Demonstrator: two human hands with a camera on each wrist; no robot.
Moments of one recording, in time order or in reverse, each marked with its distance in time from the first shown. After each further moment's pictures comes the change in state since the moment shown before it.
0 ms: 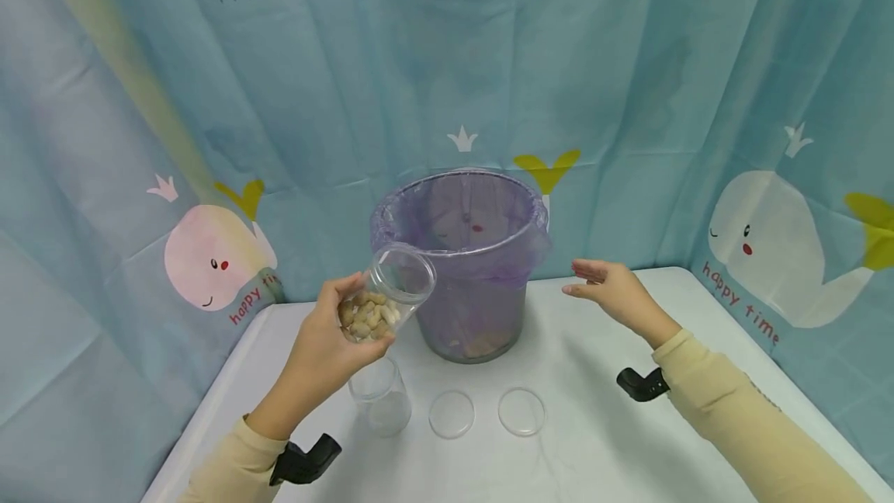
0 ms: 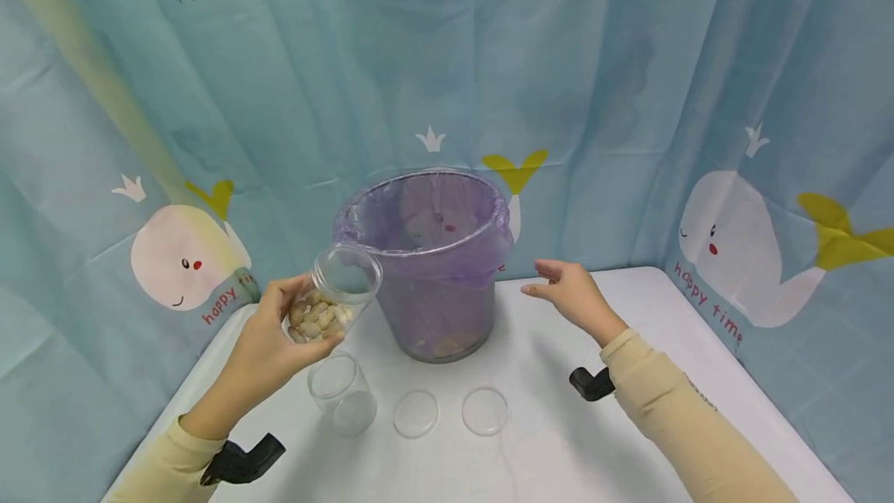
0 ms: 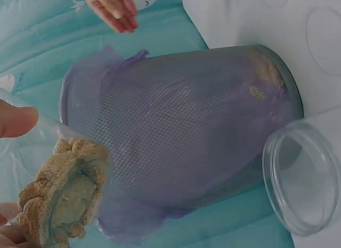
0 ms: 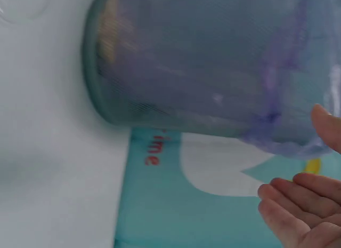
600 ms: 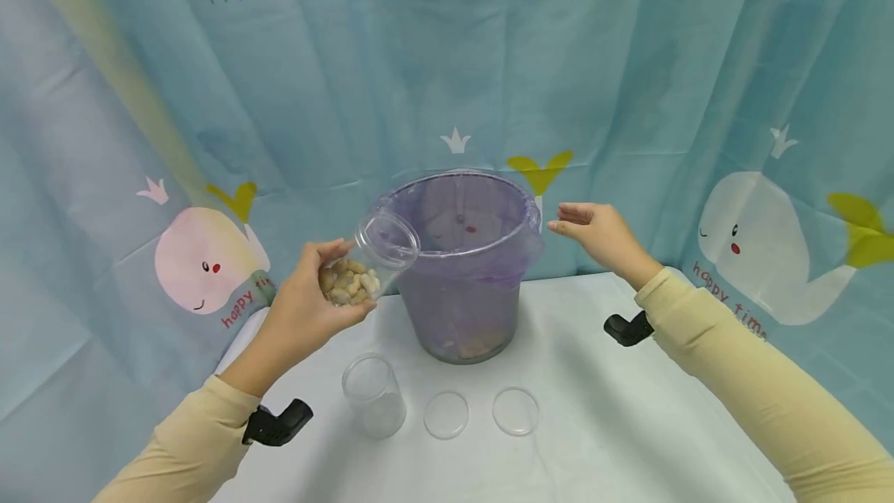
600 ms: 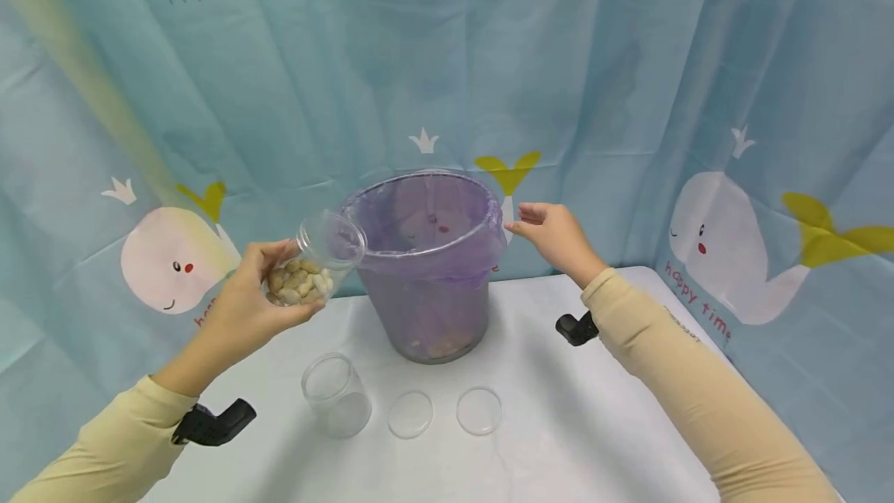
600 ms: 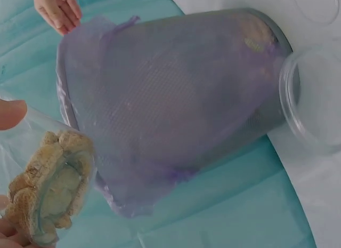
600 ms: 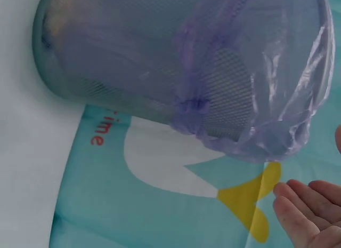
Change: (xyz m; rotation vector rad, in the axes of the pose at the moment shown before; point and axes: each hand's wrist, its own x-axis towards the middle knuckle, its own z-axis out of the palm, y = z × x) left_hand 0.038 0.004 -0.030 0.025 -0.065 0.015; right_hand 0.030 -0.059 -0.042 0.016 0.095 -0.032
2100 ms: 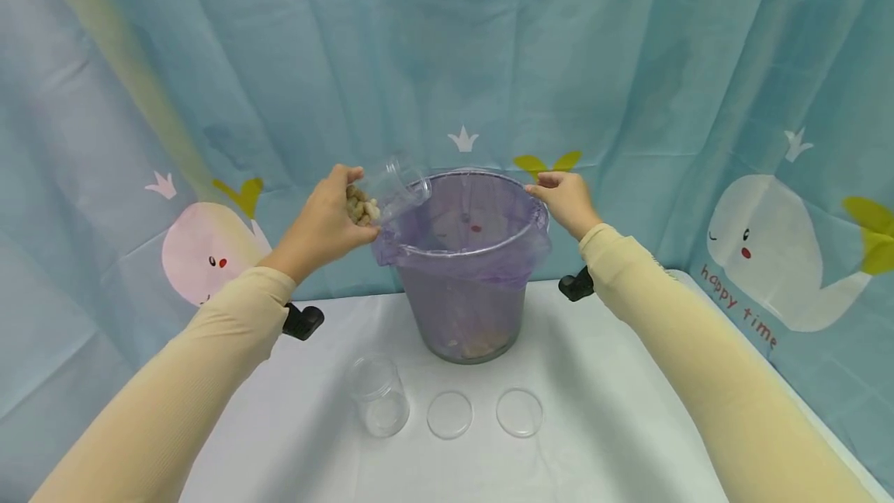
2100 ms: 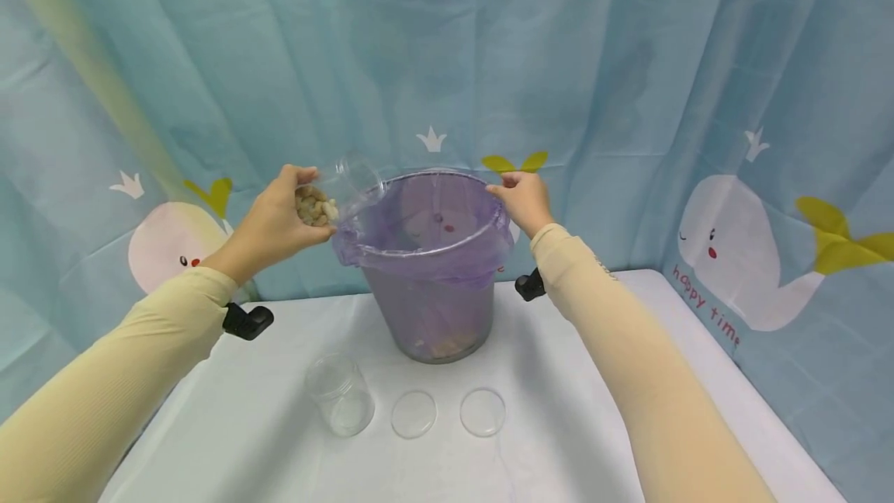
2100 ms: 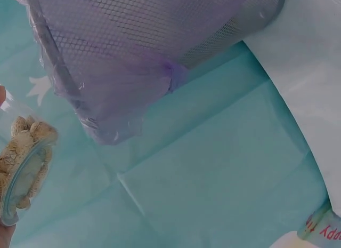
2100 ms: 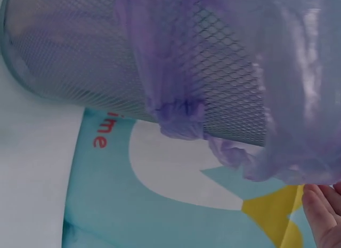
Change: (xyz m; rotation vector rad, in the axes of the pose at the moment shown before) left_hand 0.100 -0.007 -0.021 0.175 -0.067 0.015; right_hand 0.078 -0.023 0.026 0.178 0.168 0.057
